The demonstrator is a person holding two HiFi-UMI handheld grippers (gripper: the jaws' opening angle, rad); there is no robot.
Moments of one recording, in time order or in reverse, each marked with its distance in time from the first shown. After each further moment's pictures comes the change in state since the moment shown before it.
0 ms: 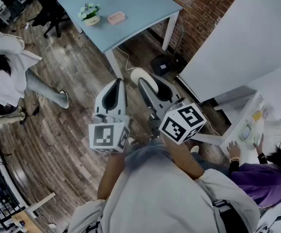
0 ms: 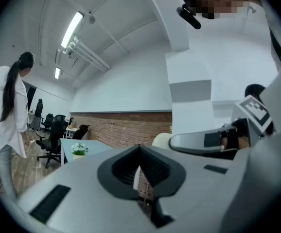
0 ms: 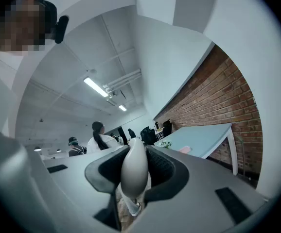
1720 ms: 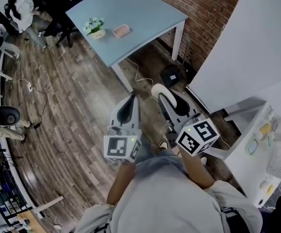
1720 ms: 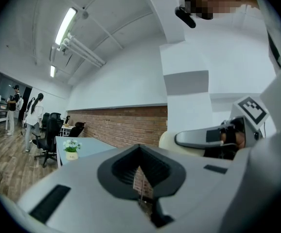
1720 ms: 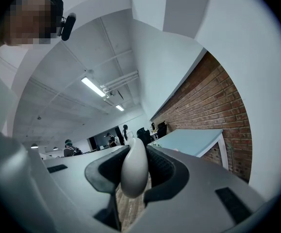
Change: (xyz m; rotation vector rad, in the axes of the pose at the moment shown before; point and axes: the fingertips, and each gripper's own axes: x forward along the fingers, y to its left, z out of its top) left arm 0.044 -0.051 -0.023 0.028 0.044 -0.022; right arm -0.038 -0.079 0.023 -0.030 0.007 -0.024
